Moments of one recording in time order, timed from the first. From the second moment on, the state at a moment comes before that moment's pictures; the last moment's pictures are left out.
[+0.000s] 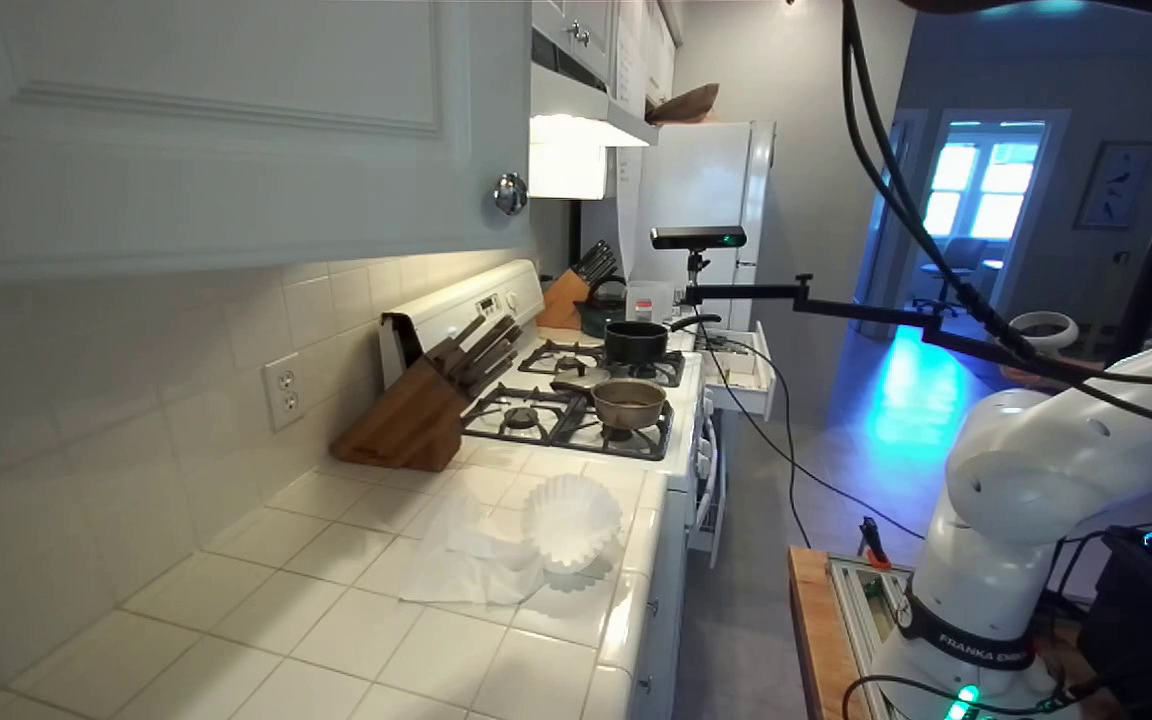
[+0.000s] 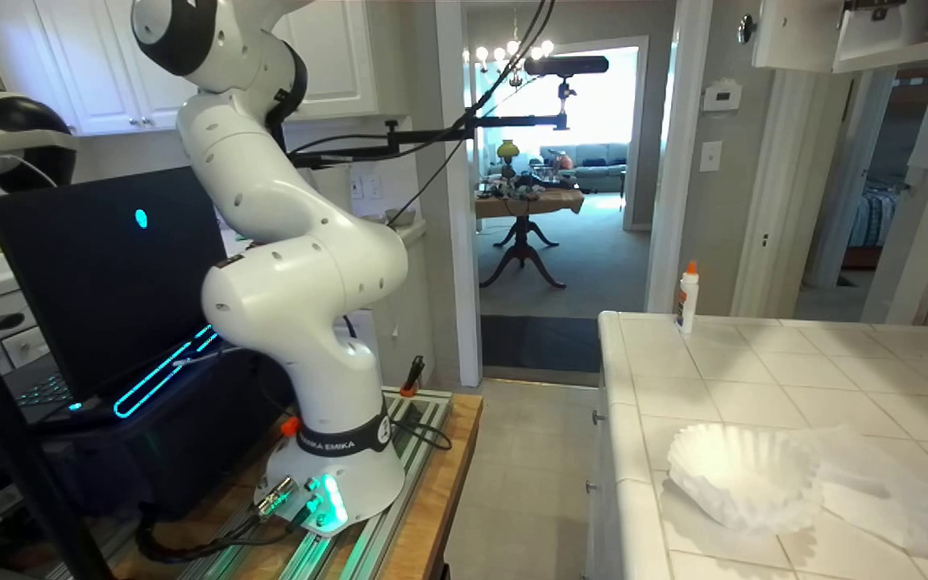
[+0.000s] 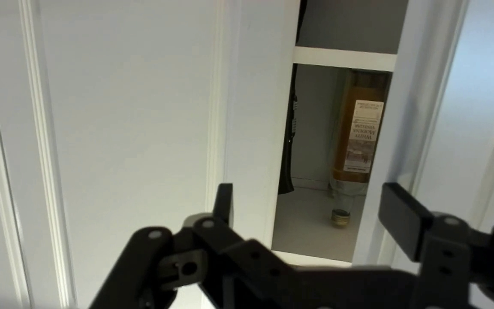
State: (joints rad) arm -0.47 -0.83 0.46 -2.05 -0.09 2.85 0.34
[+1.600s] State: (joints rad) arm -0.60 -0.91 0.48 -1.94 -0.11 2.51 0.45
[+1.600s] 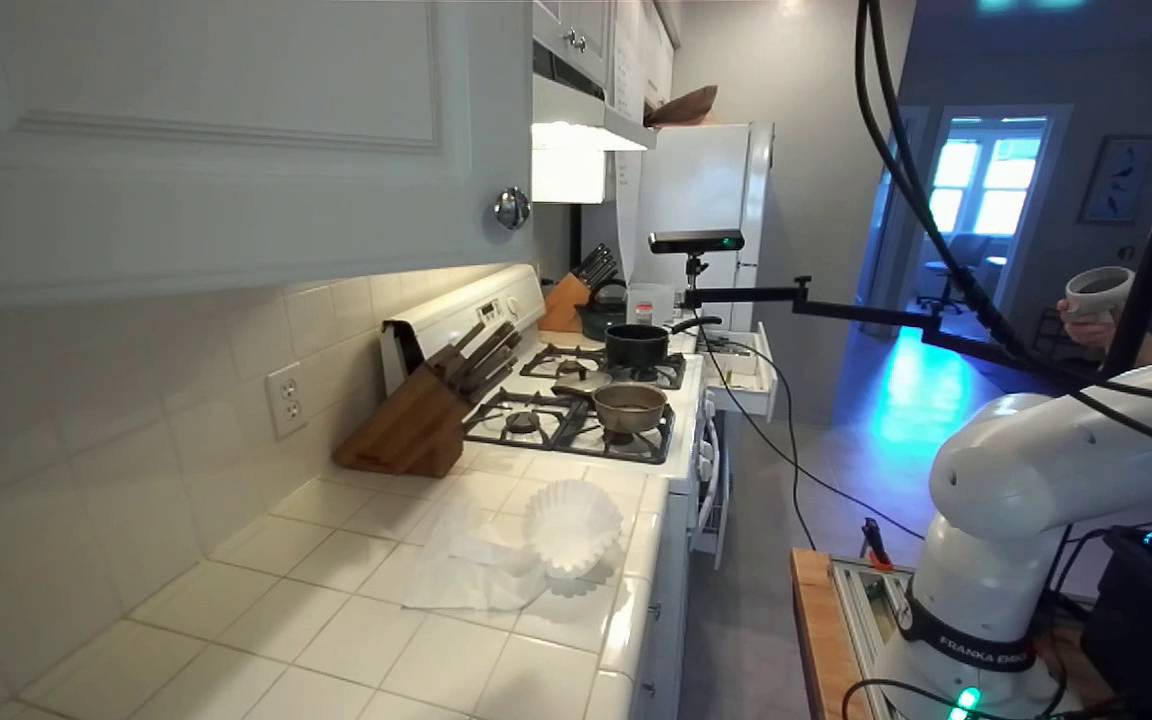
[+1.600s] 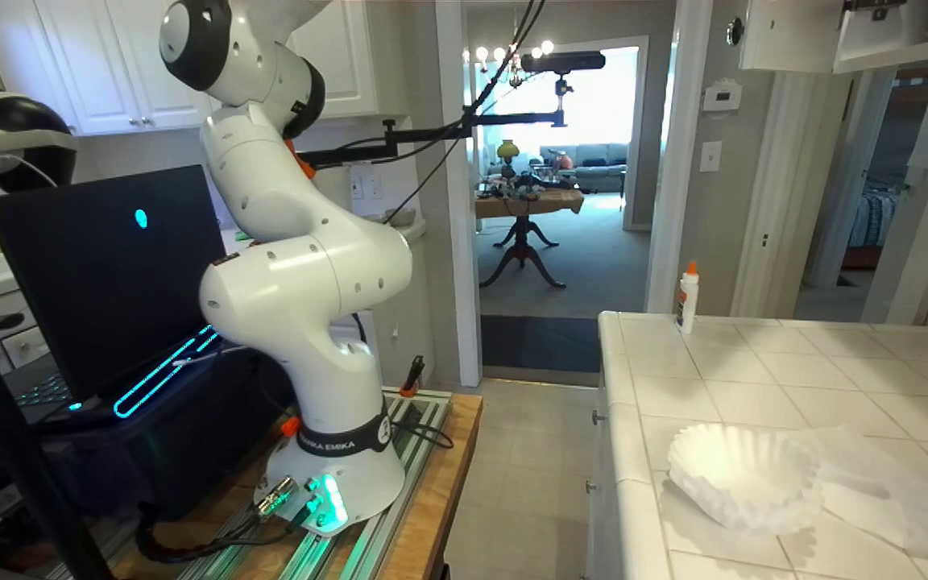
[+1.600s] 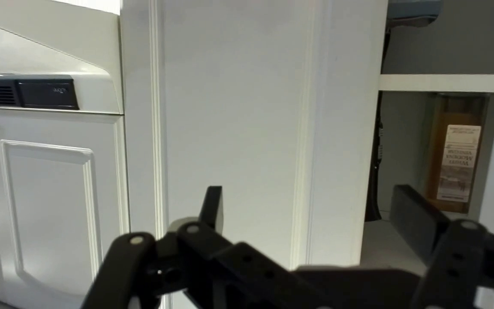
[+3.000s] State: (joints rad) arm -0.59 -0.88 0.59 -1.89 -0.02 2.57 0.45
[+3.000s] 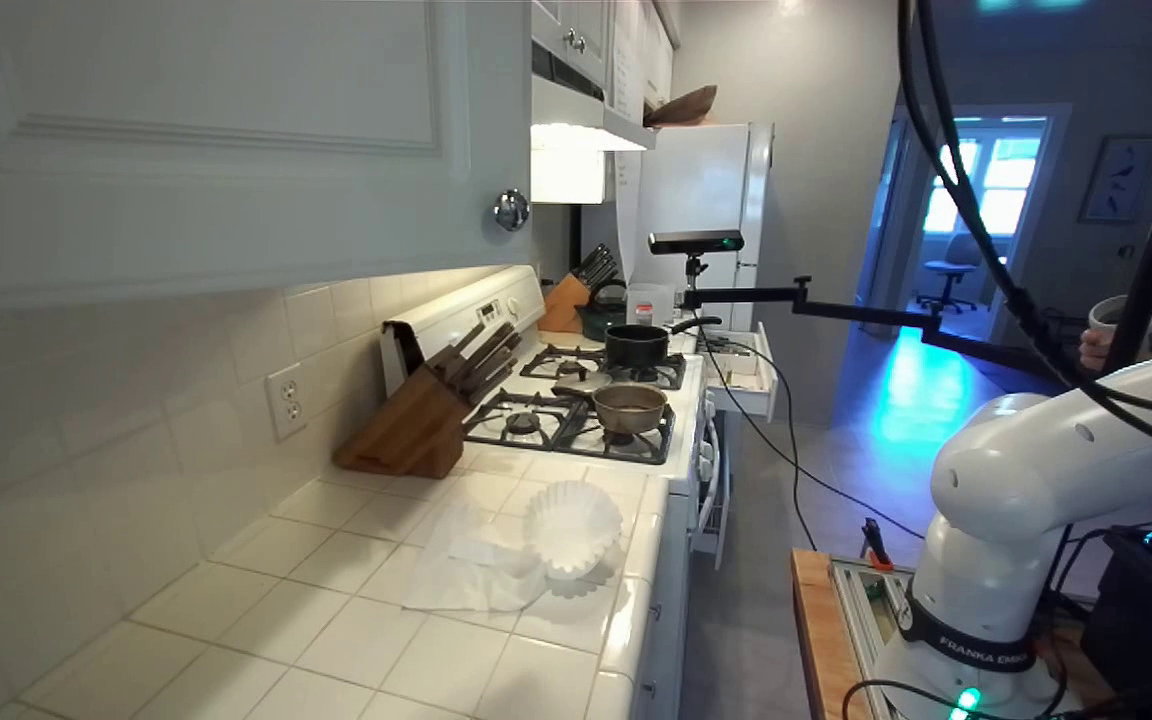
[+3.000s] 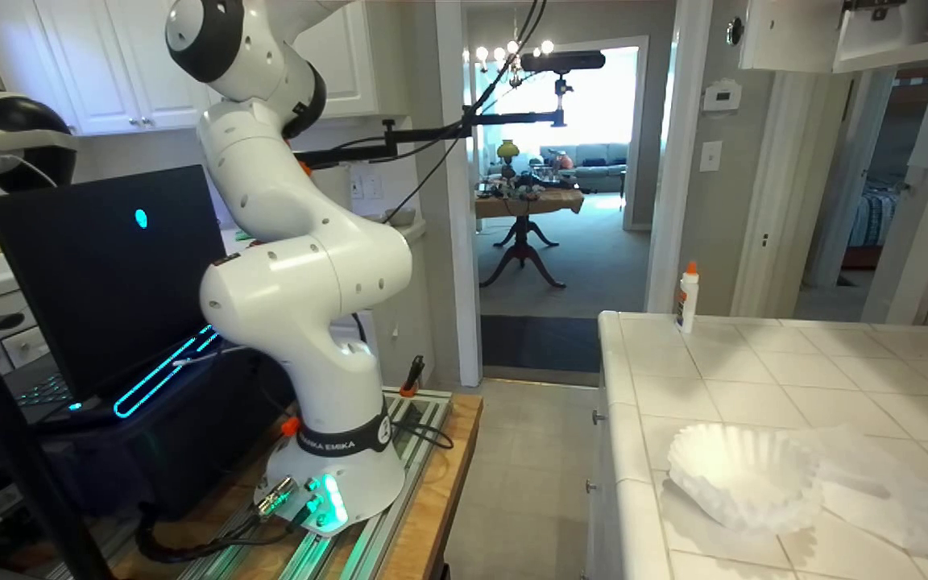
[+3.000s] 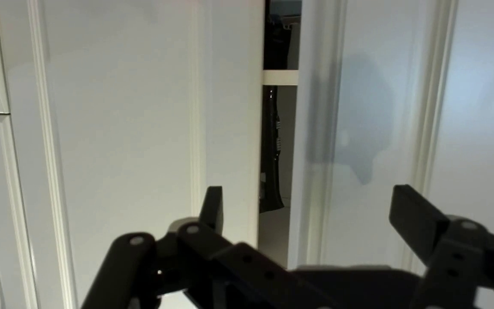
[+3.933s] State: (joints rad) arm -0.42 -0.79 0.51 -1.92 -0.05 2.67 0.40
